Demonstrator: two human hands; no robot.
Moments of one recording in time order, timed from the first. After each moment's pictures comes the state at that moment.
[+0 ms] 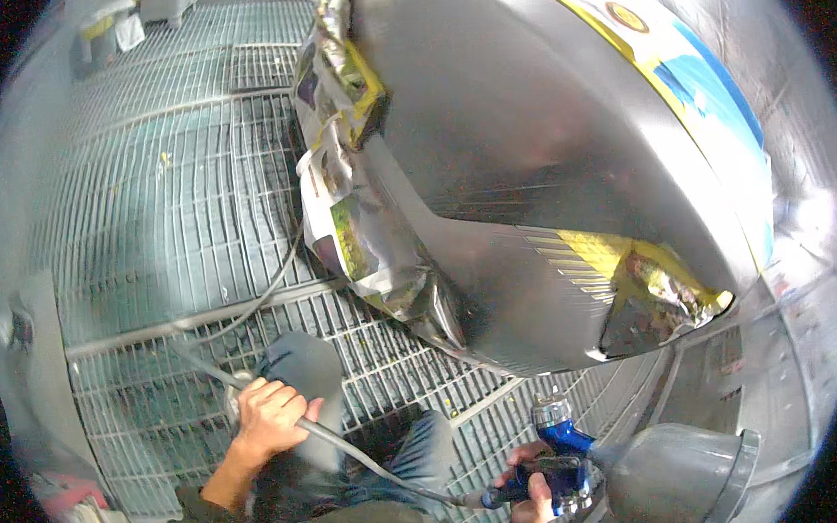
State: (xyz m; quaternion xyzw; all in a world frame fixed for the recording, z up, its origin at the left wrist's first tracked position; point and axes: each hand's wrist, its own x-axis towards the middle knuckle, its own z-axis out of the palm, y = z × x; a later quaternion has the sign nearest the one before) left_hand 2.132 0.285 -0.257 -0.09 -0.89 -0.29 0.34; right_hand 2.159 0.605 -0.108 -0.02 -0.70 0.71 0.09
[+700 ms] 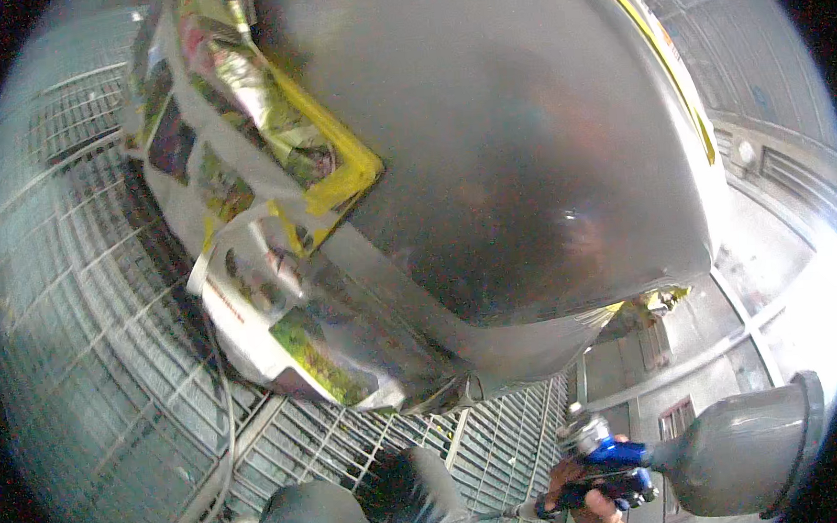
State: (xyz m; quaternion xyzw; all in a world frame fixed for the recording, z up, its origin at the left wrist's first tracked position) left_hand 1.987 0.129 -0.281 -0.17 -0.83 -0.45 0.27; right_hand 2.051 0.425 -0.127 -0.06 -0.77 0.61 0.18
